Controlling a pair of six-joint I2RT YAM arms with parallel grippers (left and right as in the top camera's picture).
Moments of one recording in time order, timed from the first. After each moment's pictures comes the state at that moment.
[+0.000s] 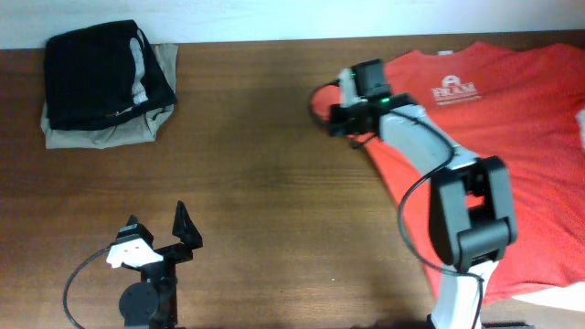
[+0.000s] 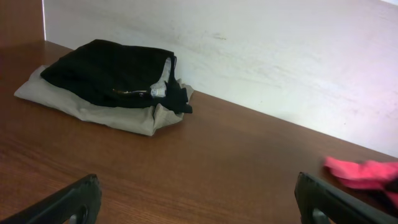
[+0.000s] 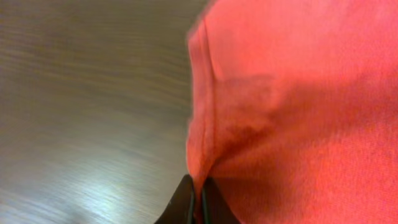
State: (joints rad) left arm 0.01 0.01 0.01 -0.07 -0.13 -0.31; right arm 0.30 2.08 1.52 -0.45 -0.26 0.21
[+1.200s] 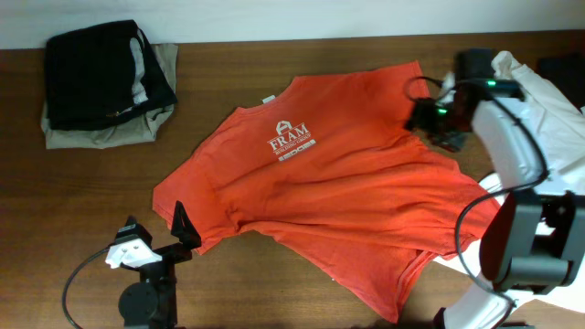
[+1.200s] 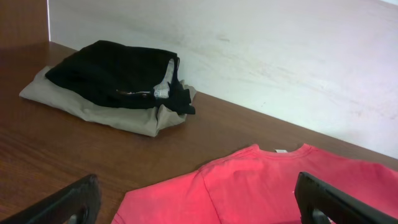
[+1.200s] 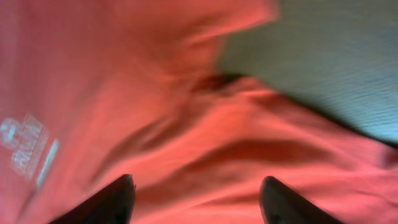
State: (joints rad) left arm 0.02 0.01 0.01 -0.07 -0.13 -0.31; right arm -0.15 1.91 1.55 -0.97 -0.22 0.35
